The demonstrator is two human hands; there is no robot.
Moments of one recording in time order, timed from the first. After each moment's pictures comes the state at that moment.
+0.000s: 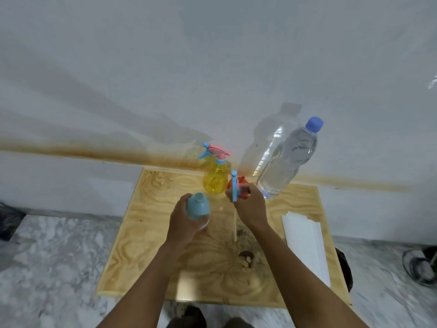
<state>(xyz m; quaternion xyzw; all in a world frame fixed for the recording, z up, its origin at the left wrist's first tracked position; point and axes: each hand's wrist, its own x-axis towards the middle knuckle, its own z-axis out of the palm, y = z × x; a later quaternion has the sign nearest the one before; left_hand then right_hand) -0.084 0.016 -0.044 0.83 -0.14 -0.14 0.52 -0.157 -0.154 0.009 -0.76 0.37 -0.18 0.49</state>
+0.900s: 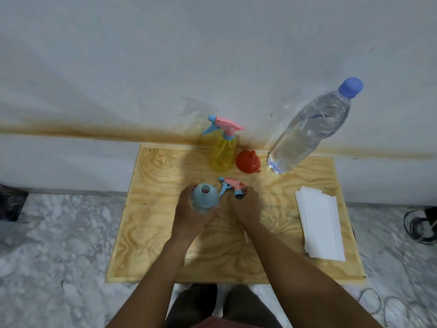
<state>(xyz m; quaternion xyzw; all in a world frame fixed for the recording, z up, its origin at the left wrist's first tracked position) -0.089 0.027 -0.068 0.81 -0.12 -0.20 0.54 -0.151 -0.130 -0.102 -0.75 0.51 -0.05 0.42</state>
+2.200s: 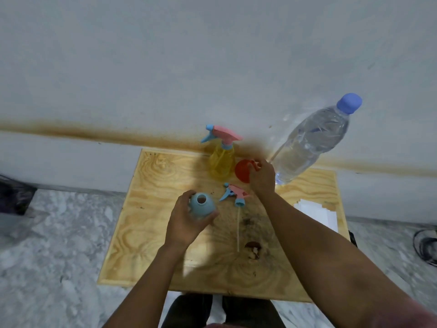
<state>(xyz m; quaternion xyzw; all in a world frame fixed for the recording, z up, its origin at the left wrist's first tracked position) -0.091 0.022 -0.064 0.84 -0.12 -0.17 0.50 -0.095 -0.233 -0.075 -0.80 0.44 -0.12 0.38</state>
